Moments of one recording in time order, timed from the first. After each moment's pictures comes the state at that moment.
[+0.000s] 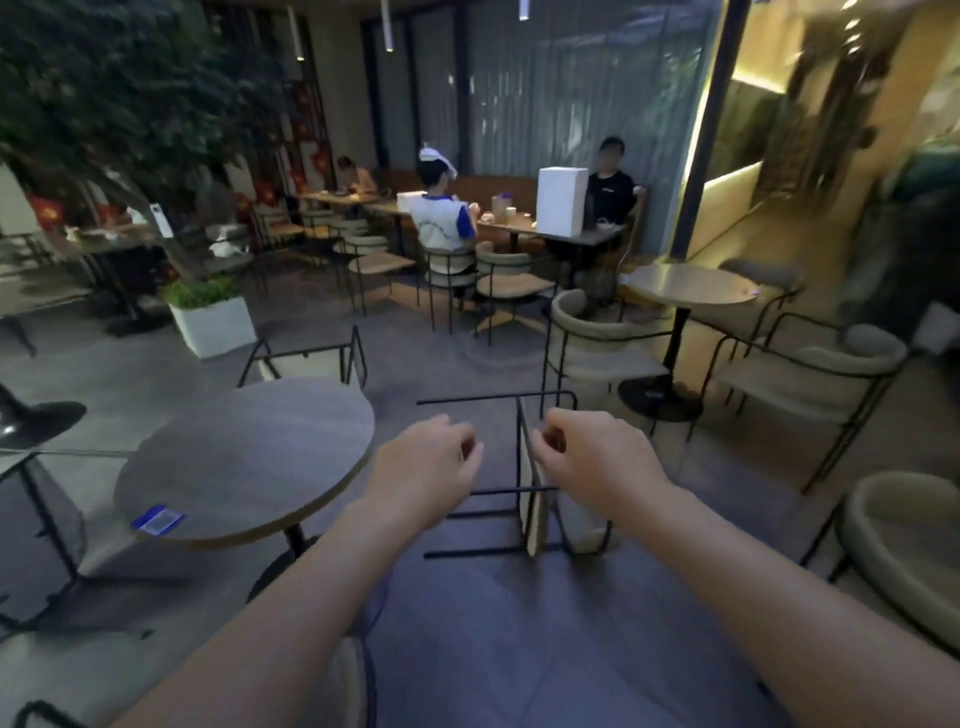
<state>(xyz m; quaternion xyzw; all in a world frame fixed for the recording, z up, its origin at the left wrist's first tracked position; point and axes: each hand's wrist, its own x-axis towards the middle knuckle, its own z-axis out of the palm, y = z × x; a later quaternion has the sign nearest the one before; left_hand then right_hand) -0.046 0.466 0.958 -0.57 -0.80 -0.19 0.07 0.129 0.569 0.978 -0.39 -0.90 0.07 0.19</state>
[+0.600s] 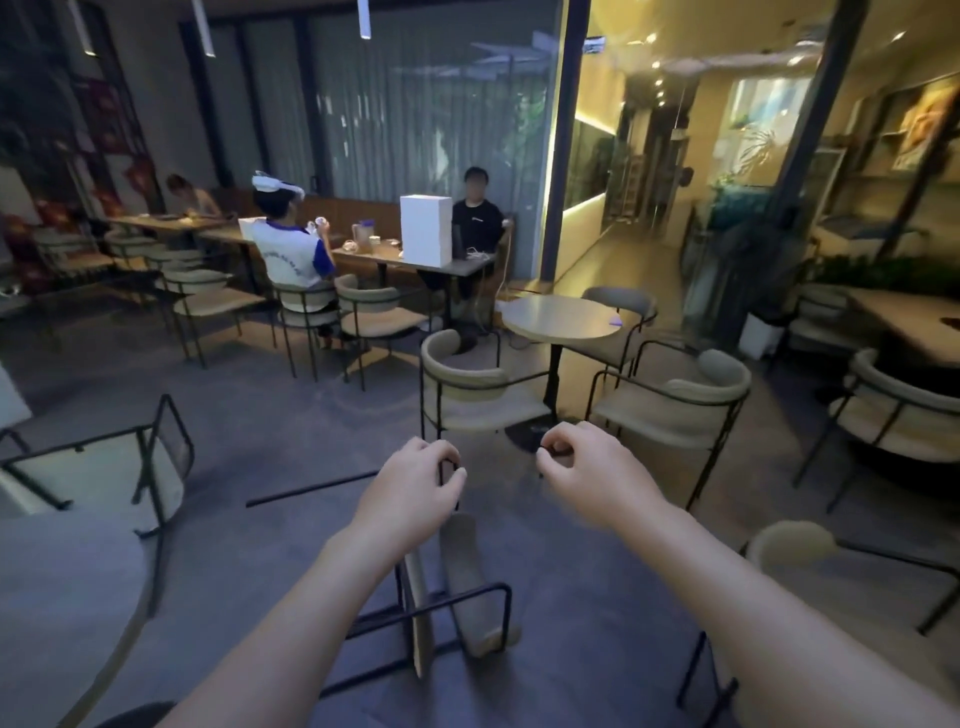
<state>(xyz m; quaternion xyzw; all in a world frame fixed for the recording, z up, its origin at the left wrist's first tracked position) -0.038 0.827 0.945 -0.62 -0.72 -0.29 -0.10 0.182 0.899 0.969 -0.53 -0.80 0.15 0.21</state>
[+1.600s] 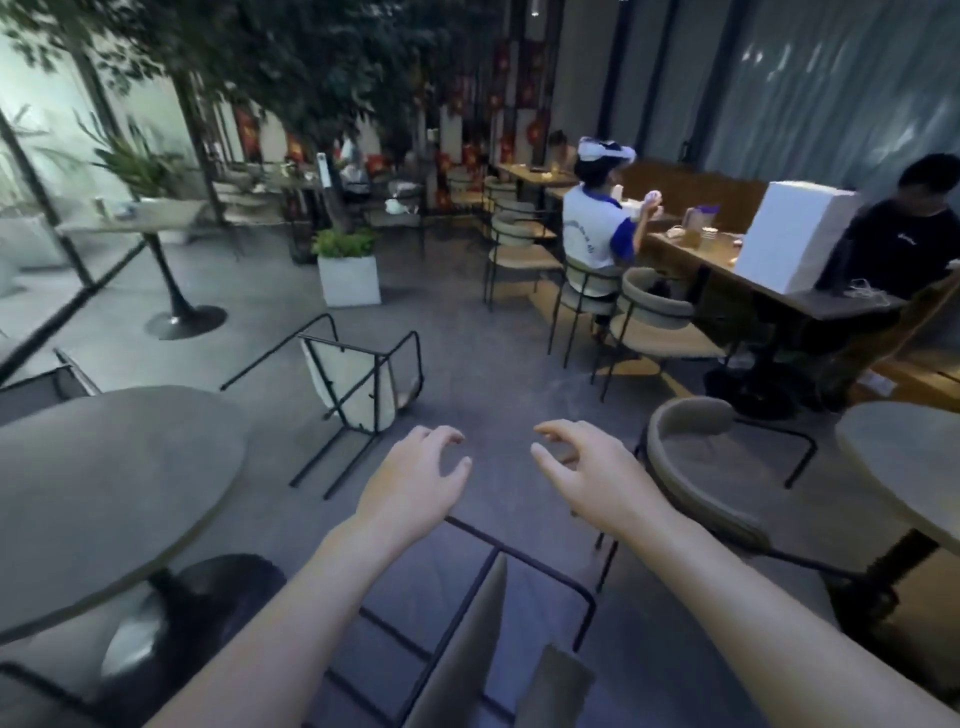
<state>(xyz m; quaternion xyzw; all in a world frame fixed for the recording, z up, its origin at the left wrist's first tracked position) -0.202 1.169 0.902 -0.27 -0.91 -0.32 -0.01 -0.100 1.375 0.929 -0.13 -0.94 0.28 0.11</state>
